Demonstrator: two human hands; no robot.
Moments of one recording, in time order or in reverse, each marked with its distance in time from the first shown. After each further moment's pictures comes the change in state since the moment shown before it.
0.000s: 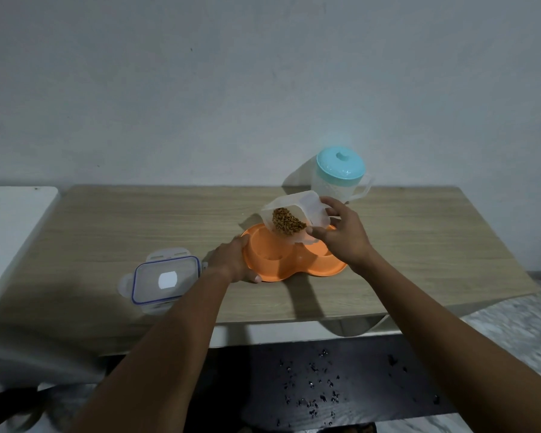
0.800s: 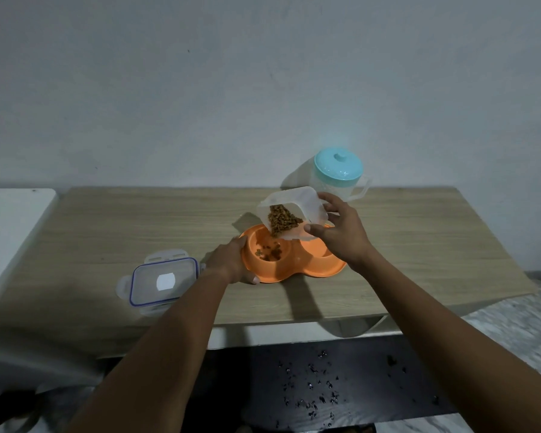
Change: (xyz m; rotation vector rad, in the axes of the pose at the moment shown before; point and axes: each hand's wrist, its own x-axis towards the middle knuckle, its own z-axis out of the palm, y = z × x) left_hand -0.003 0.000 -0.001 -0.046 0.000 -0.010; right_hand 0.002 -0.004 -0.001 -0.031 -0.007 -0.056
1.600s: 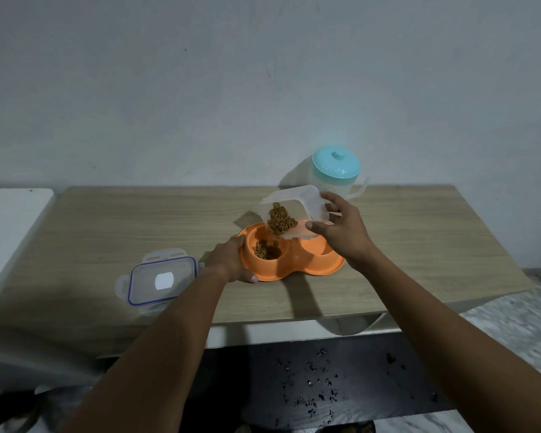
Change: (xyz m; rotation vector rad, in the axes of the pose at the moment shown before) left_hand 0.001 0.002 0.001 -0.032 -0.001 0.005; right_hand 0.002 0.004 -0.005 0.132 0.008 0.042
